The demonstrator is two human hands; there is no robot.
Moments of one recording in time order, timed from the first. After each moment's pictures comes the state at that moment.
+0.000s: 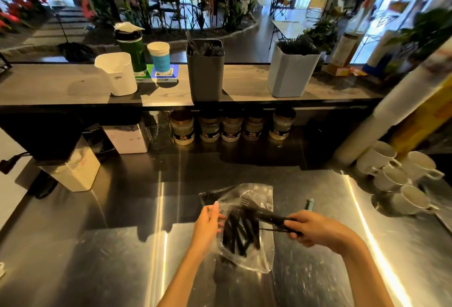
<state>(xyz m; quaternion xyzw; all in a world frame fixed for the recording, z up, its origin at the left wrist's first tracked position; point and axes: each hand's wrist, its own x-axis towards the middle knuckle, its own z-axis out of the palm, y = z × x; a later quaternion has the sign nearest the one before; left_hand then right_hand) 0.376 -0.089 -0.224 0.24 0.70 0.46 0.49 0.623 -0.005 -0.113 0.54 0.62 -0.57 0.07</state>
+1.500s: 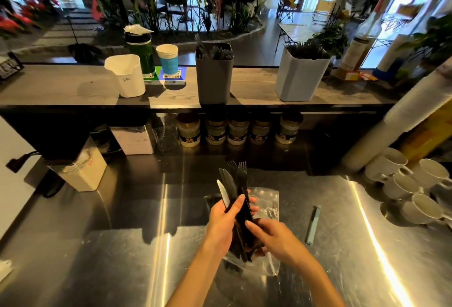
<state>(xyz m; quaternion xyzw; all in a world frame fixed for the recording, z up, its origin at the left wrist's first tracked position) 0.401 -0.081 -0.158 0.20 0.49 0.63 0.56 0.549 -0.043 -0.147 0.47 0.68 -0.55 -0.07</state>
